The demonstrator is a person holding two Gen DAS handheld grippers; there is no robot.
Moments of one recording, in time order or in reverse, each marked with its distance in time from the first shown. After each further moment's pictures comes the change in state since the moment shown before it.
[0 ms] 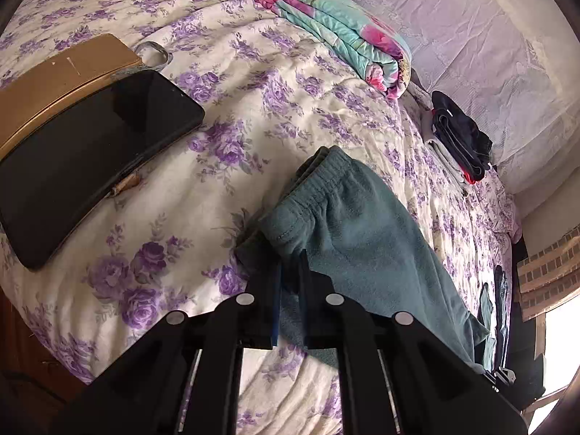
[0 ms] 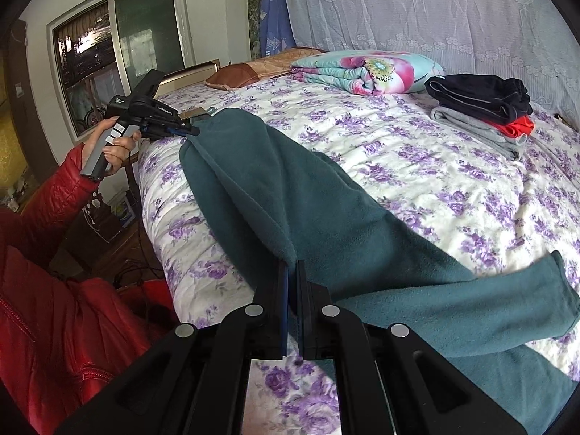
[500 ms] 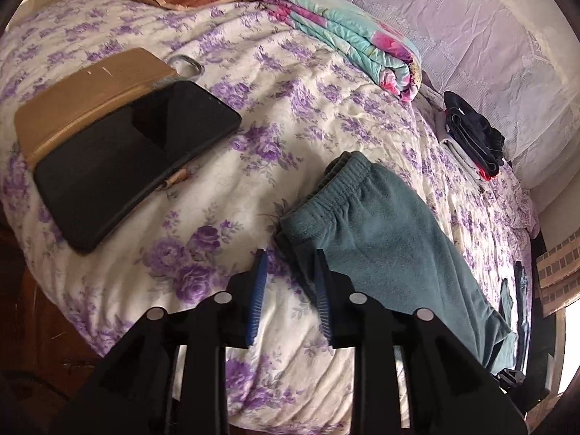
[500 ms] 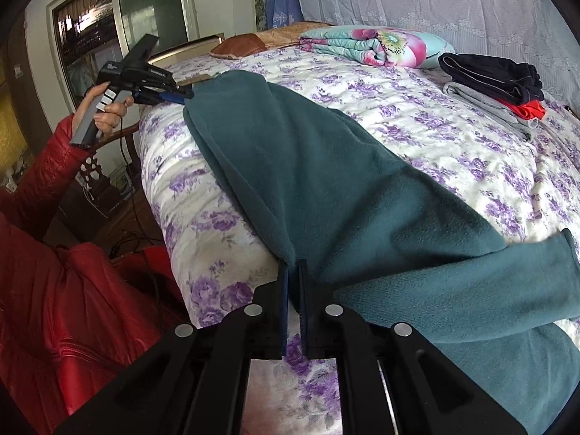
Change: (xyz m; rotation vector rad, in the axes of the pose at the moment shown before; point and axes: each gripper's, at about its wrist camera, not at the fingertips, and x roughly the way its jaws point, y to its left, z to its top) left arm -0.026 0.007 -0.014 0.052 -0.068 0.113; right arm 0.024 0.015 -0.022 -0.056 0.096 -0.016
